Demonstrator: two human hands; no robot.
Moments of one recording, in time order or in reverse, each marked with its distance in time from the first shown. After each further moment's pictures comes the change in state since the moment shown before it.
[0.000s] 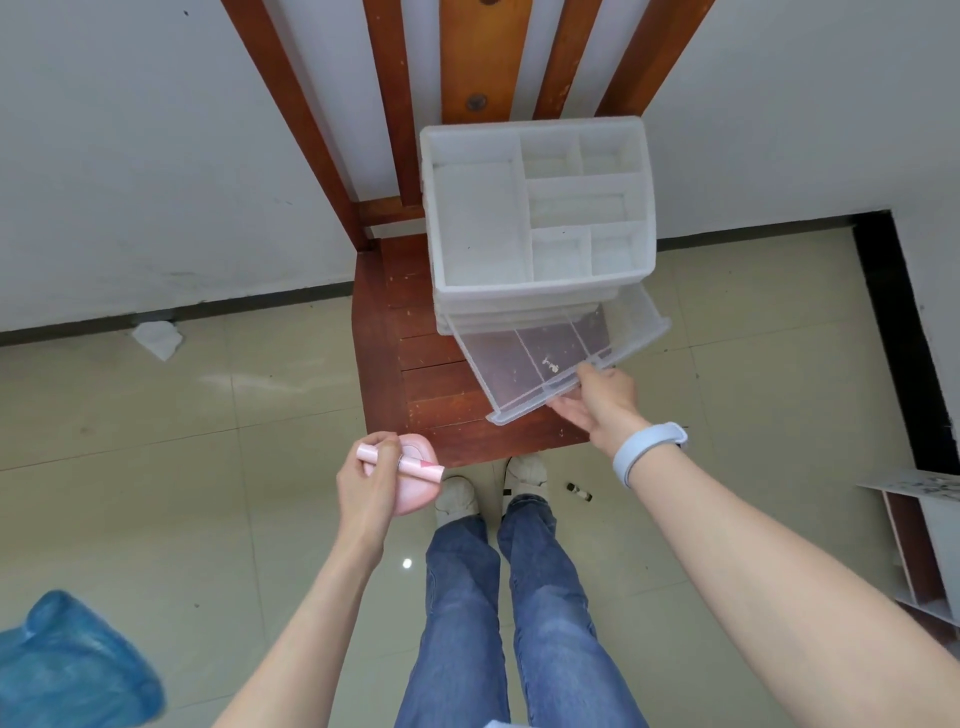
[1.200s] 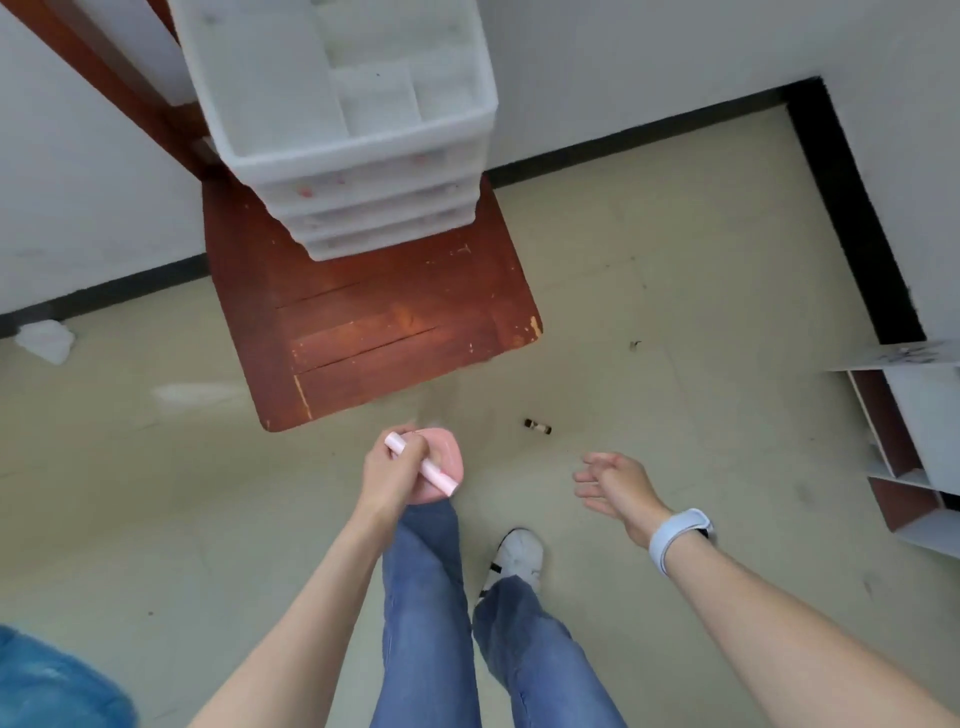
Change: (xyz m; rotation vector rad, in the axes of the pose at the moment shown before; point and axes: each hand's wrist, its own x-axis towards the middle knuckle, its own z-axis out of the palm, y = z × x) left_hand -0.050 -0.108 0.103 0.213 -0.318 -0.136; right_hand 0.060 0.211 -0.196 -0.221 -0.045 0.116
